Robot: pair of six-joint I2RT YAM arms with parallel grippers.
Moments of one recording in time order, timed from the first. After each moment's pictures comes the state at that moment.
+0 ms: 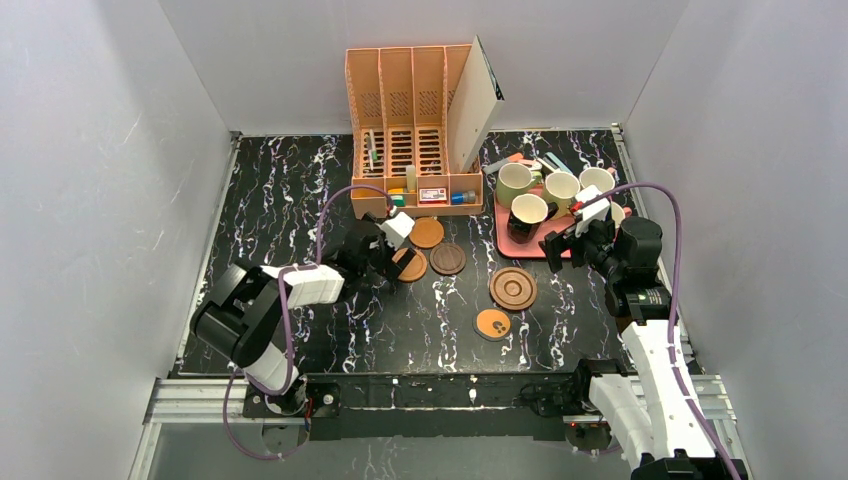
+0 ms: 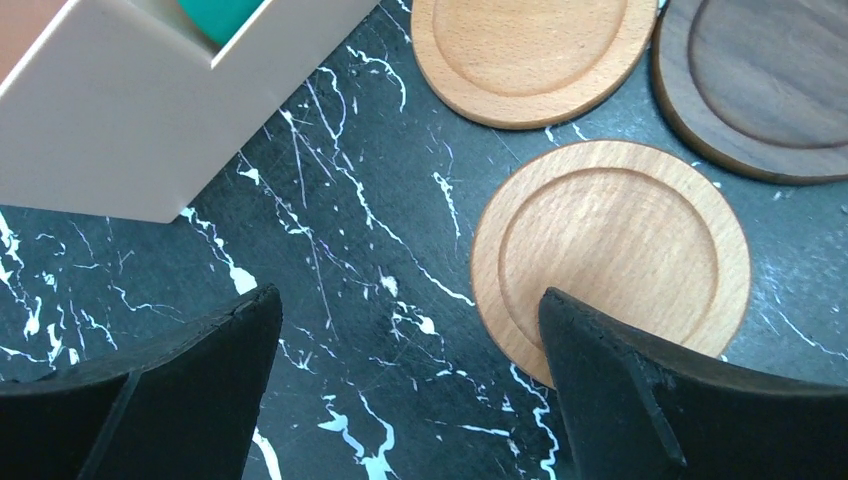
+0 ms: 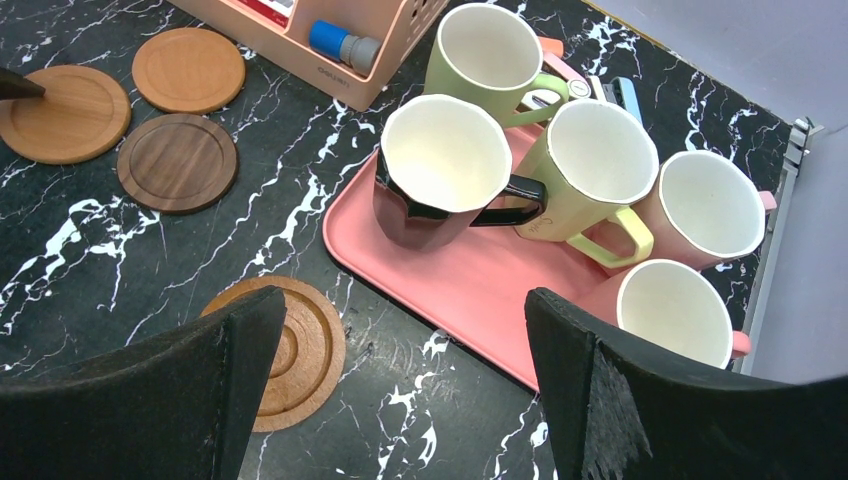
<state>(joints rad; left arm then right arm) -0.57 1.57 0.61 0.37 -0.07 0.31 0.04 0.71 0.66 -0.29 -0.43 -0.34</state>
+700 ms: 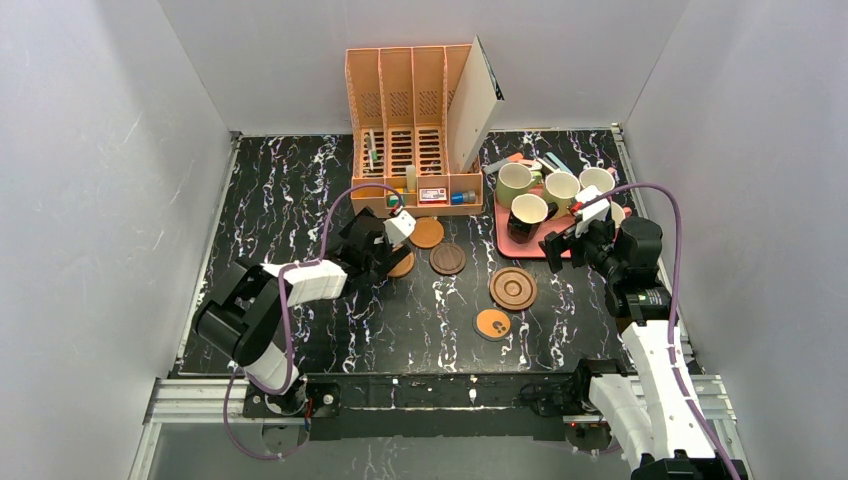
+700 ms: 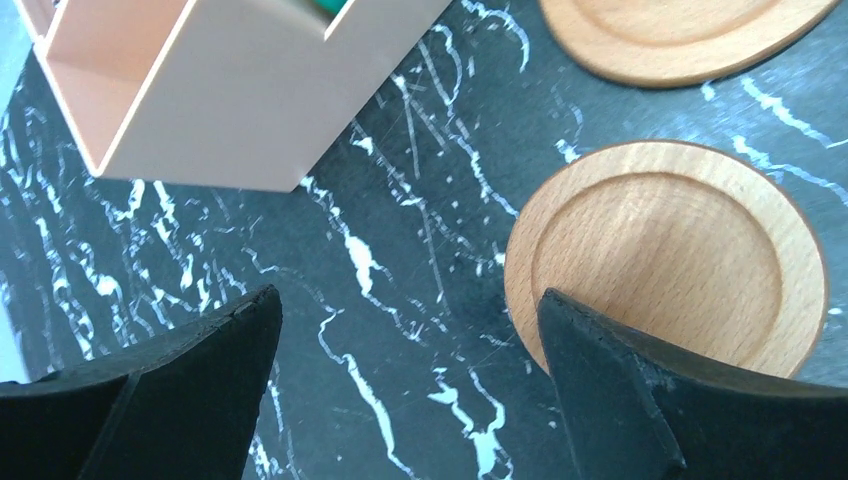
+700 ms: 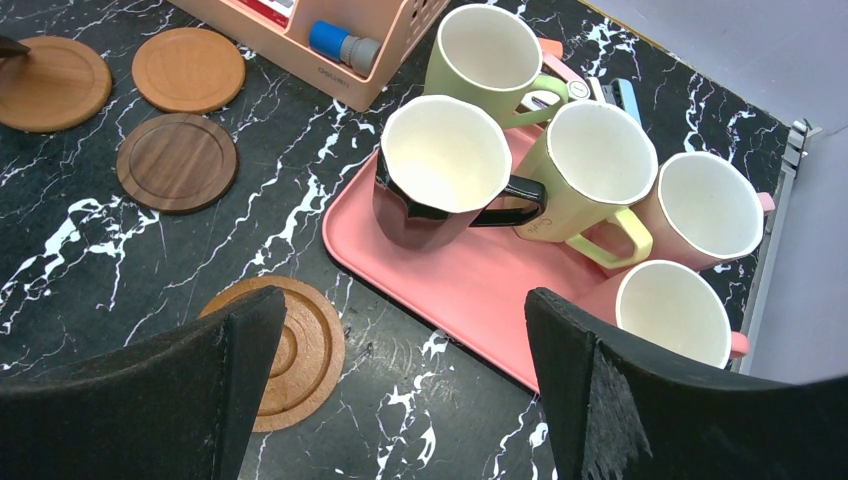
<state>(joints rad) -0.57 1.59 0.67 0.29 -0.27 0.47 0.04 0.71 0.66 -0.29 -0.43 -0.34</state>
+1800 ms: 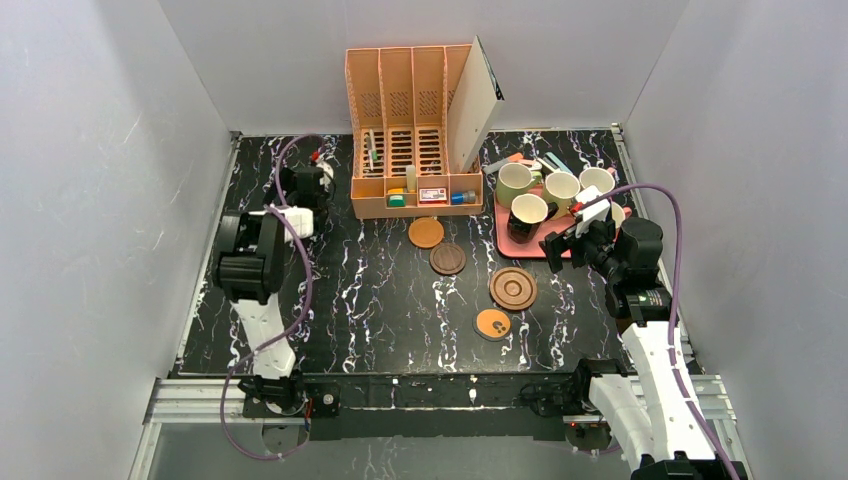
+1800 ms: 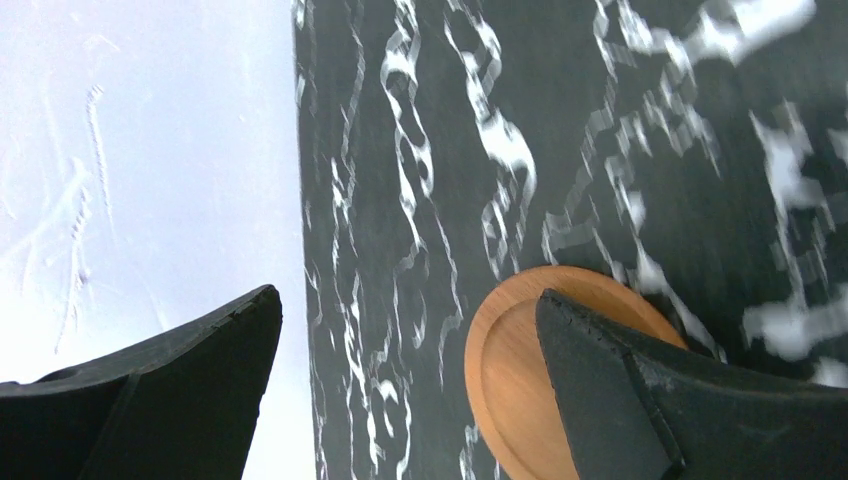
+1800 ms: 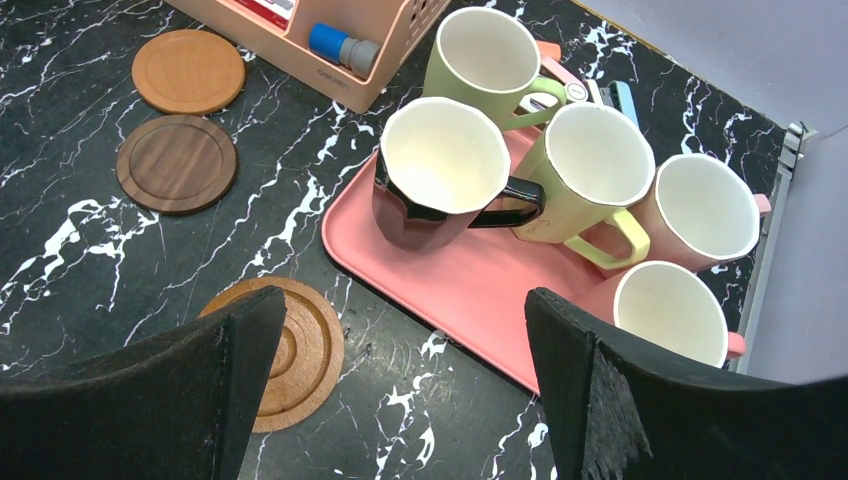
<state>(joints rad) -0.10 1.92 1.01 0.24 -0.63 0.63 0.04 0.71 0.66 -0.29 -0.43 -0.34</state>
